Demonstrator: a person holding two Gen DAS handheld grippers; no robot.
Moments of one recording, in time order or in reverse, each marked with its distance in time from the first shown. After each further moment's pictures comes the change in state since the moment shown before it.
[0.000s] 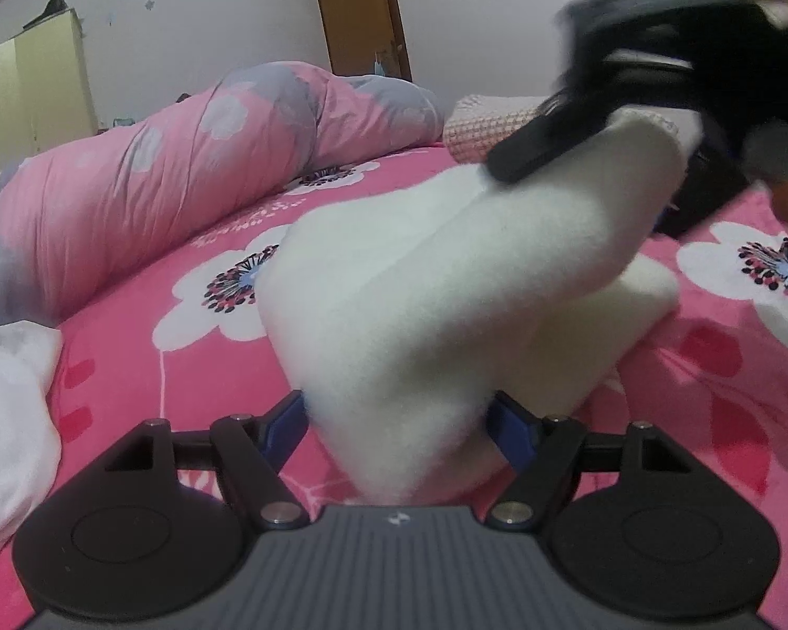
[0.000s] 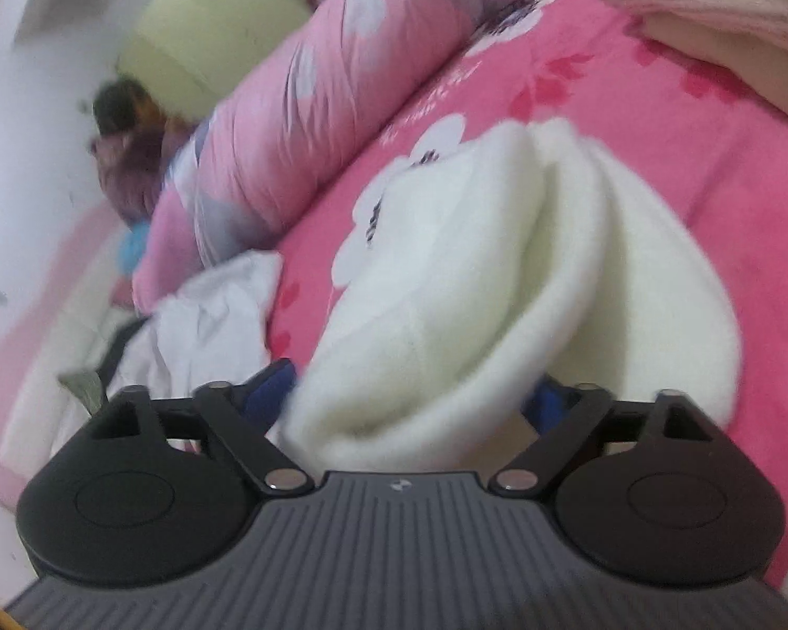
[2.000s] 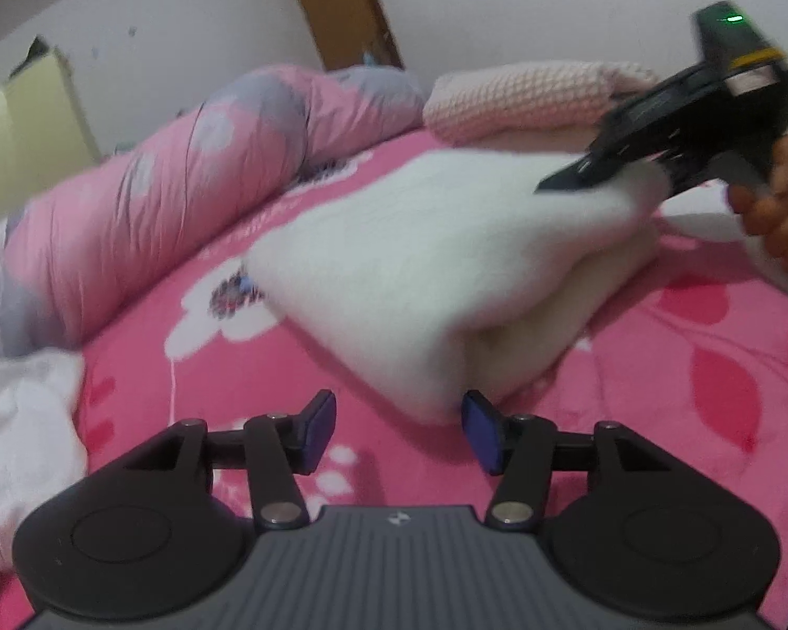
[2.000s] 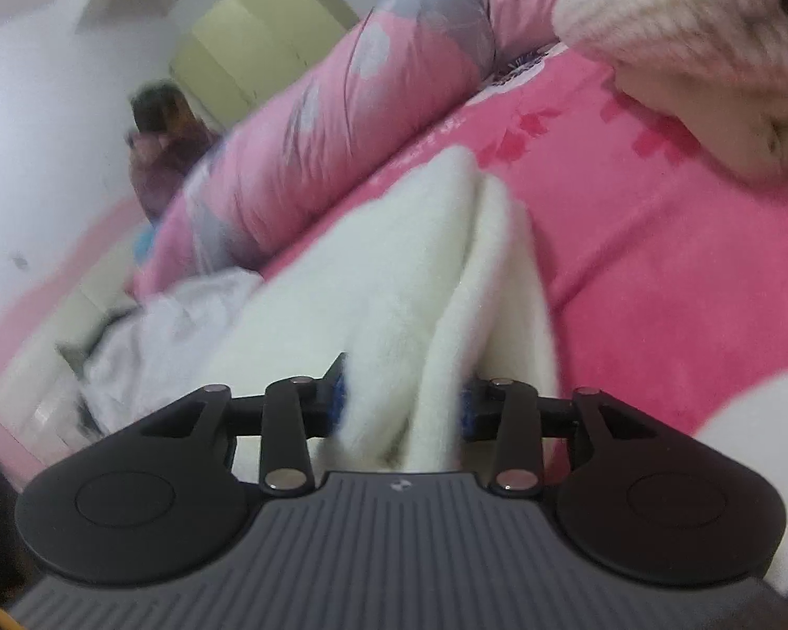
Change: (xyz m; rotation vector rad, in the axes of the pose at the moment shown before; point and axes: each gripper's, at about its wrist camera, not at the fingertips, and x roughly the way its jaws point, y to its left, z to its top) left arm -0.002 -0.033 -0.002 0.088 0.051 0.076; right arm -0.016 -0.129 0.008 -0.089 -0.117 0.124
